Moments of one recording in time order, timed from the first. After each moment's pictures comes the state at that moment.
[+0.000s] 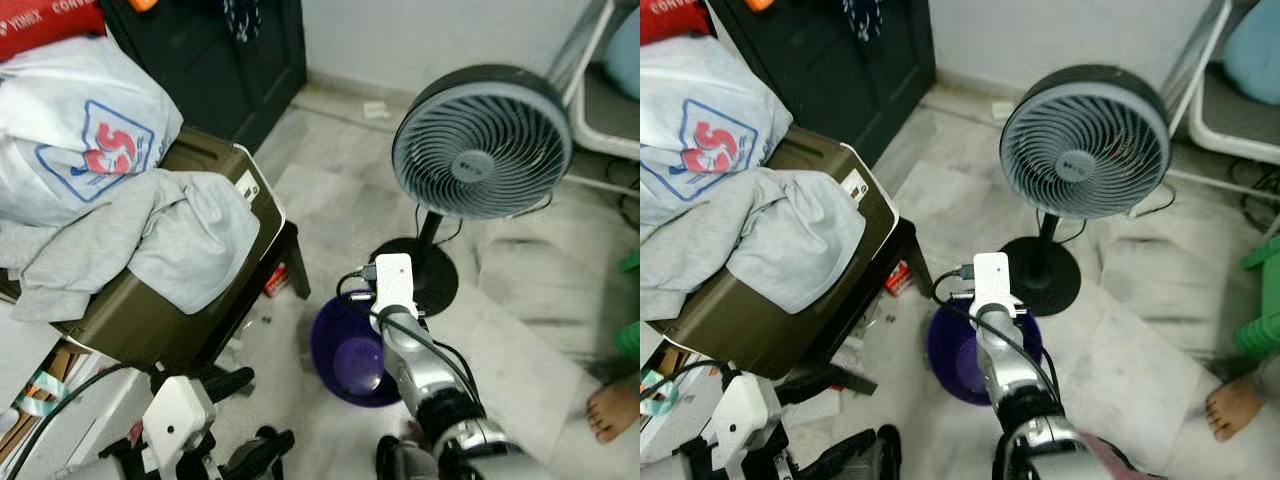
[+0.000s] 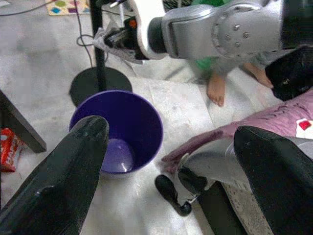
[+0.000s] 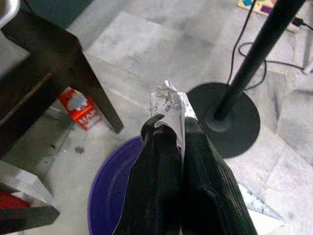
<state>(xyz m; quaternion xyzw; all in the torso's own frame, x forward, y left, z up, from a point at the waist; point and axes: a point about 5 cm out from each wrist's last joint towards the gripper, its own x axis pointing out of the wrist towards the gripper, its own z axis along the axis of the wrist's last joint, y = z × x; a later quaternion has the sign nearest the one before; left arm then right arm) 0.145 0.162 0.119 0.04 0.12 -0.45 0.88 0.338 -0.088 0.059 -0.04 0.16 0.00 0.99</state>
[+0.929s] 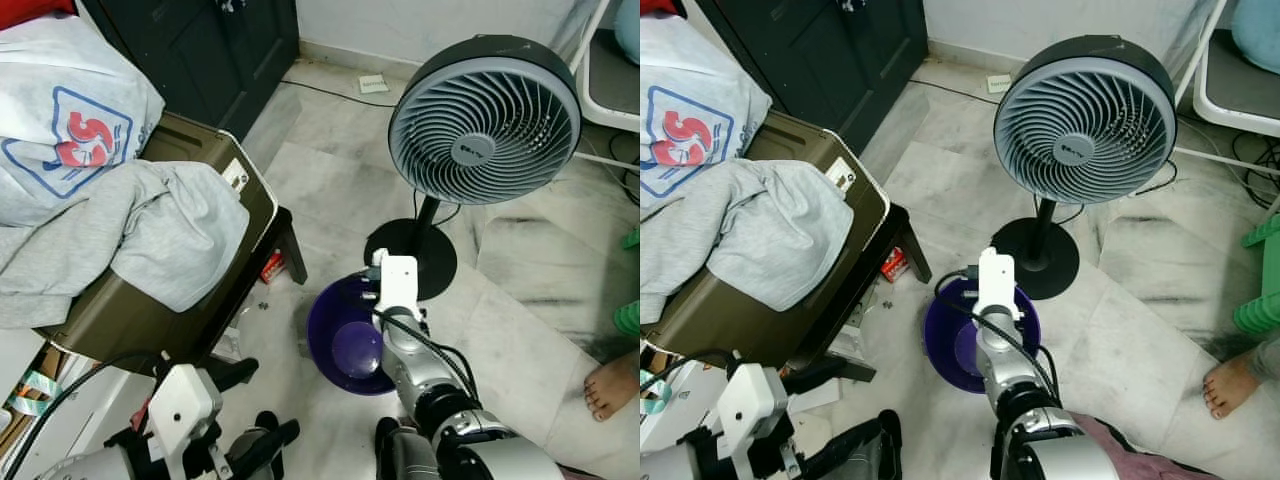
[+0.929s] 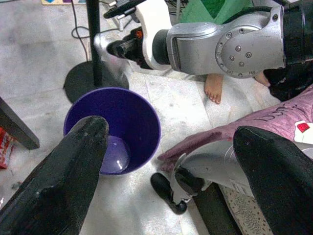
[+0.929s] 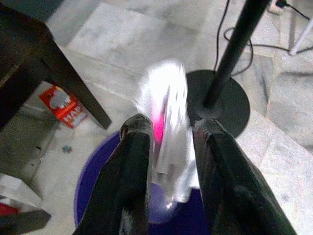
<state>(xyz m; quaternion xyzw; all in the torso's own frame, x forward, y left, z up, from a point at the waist) 0.151 0.157 0.125 0.04 0.11 -0.44 0.89 0.339 -0.087 0.058 -0.02 0.14 -0.02 0.99</state>
